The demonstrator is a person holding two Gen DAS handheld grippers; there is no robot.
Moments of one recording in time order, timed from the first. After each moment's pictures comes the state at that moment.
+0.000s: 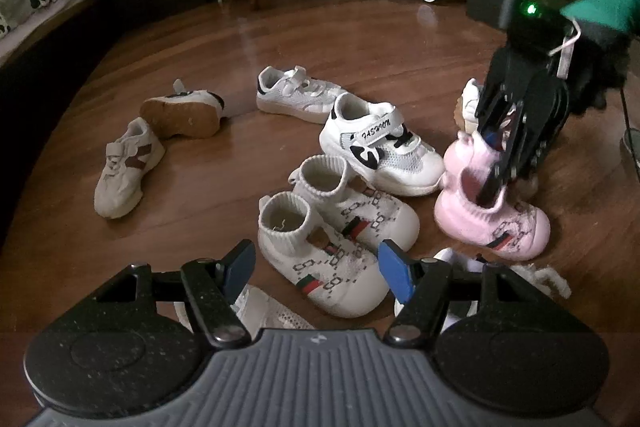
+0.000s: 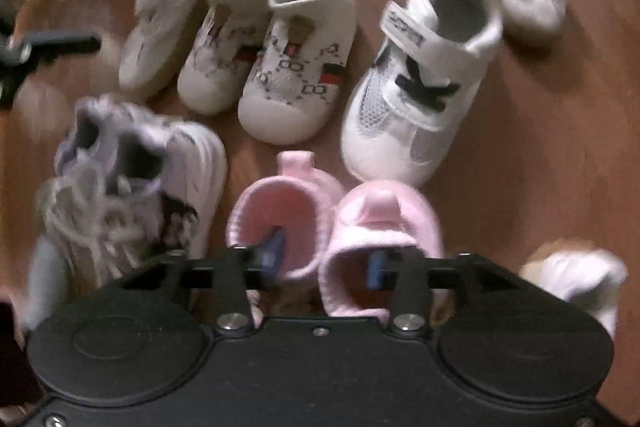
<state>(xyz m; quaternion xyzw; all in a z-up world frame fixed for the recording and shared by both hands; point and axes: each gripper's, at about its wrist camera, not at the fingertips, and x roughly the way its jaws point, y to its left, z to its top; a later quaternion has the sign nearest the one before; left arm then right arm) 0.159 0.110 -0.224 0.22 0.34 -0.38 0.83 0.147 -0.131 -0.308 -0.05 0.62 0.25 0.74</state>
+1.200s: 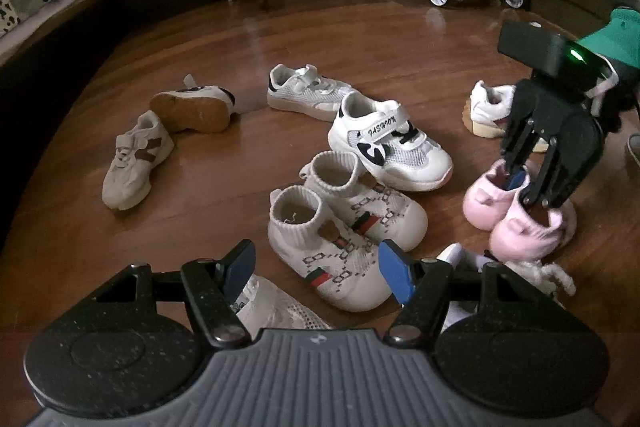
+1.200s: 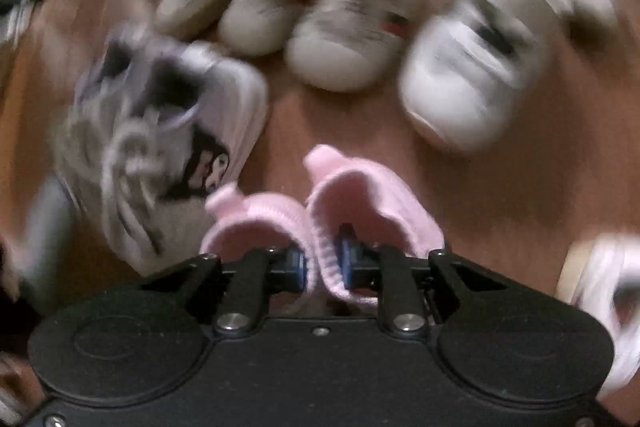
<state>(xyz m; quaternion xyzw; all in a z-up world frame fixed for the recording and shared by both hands) 0.160 0.120 -0.224 0.21 0.34 -0.37 0.84 0.109 -0.102 -0.312 -0.04 0.65 0.29 0.70</state>
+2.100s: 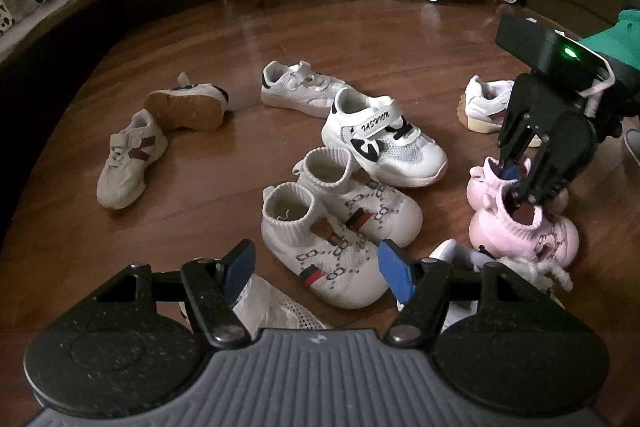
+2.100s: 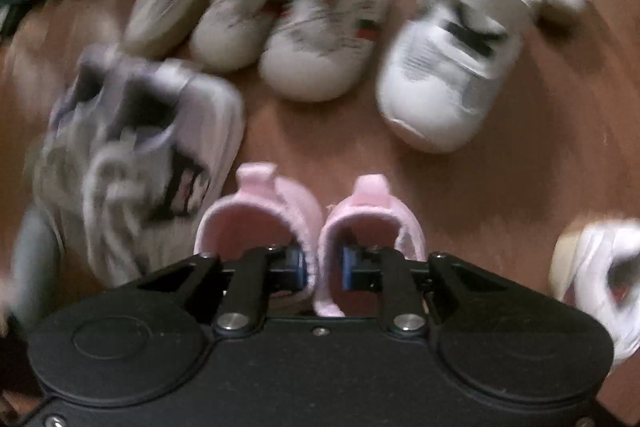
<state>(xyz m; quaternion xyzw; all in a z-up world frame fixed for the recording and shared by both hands) 0.157 0.116 -0.229 0.22 0.35 -0.37 0.83 0.113 -0.065 -0.322 -0.06 0.63 0.25 0.73</state>
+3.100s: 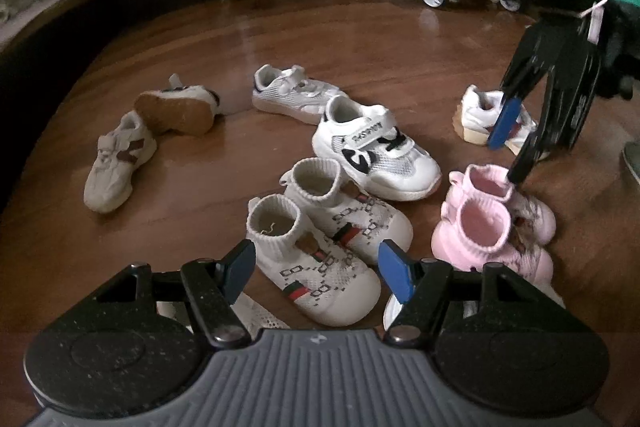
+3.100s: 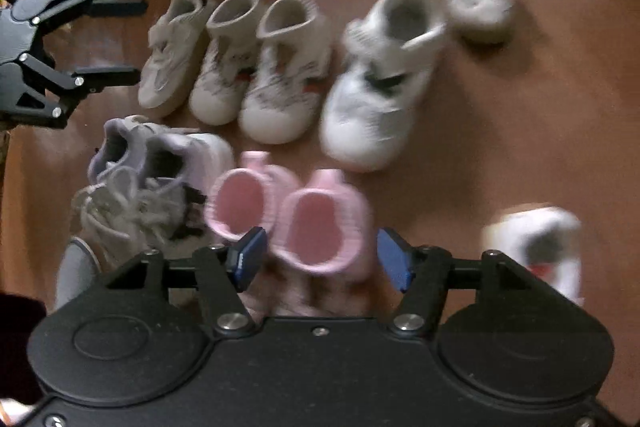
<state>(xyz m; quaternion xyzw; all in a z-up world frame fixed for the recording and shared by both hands) 0.166 0.104 -0.231 0.18 0.36 -0.36 0.84 0.125 -0.163 -0.245 -0.05 0.61 0.25 0.75</state>
